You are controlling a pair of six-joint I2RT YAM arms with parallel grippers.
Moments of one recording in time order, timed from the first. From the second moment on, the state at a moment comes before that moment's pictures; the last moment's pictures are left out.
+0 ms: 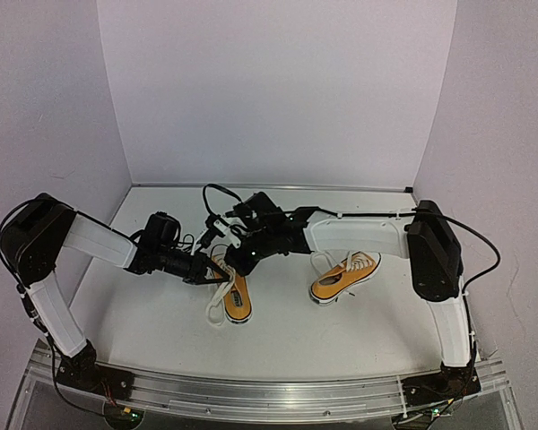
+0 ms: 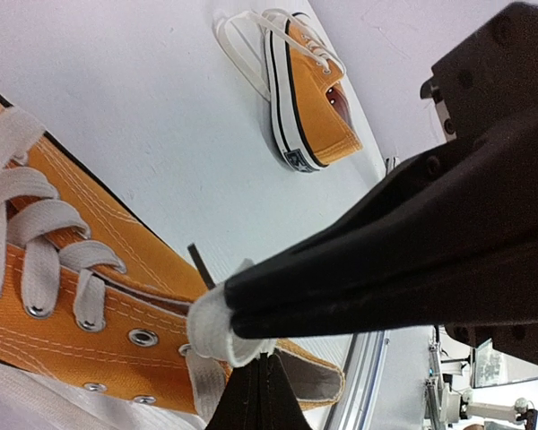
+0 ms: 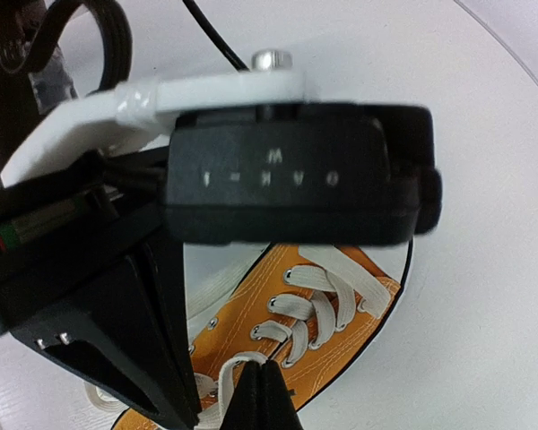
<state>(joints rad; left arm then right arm) -0.52 1.73 0.74 0.27 0.92 -0.42 0.99 2.19 1.77 -0.36 -0.08 -0.08</state>
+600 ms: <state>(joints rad) -0.48 1.76 0.80 0.29 0.83 -0.43 0.99 2.18 1.75 -0.34 -0.10 -0.08</state>
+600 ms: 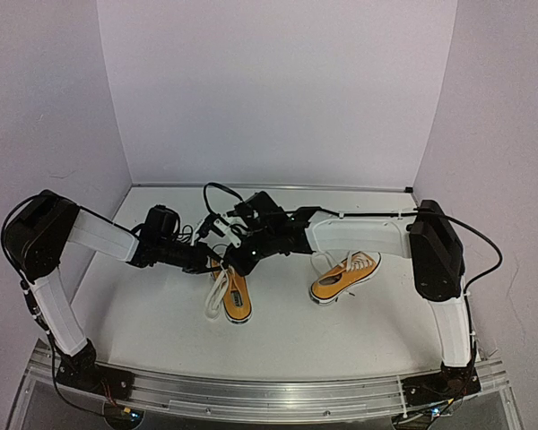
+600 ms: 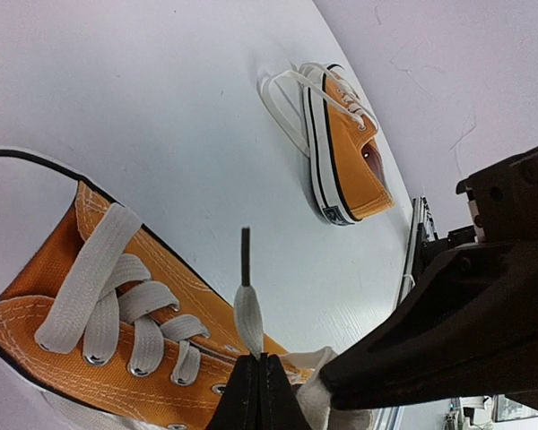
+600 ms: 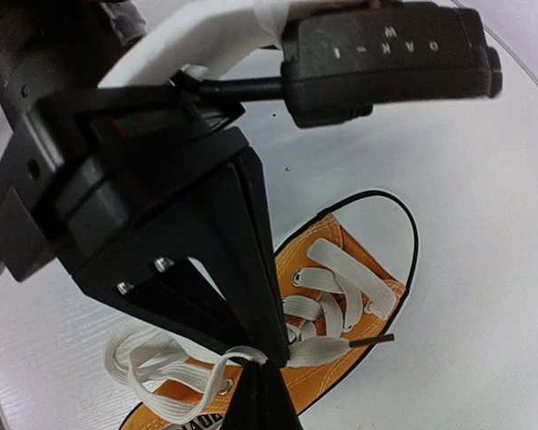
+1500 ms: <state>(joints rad) -0.55 1.74 0.69 0.44 1.03 -0.44 0.98 2.17 1.73 -0.32 -0.10 -0.04</state>
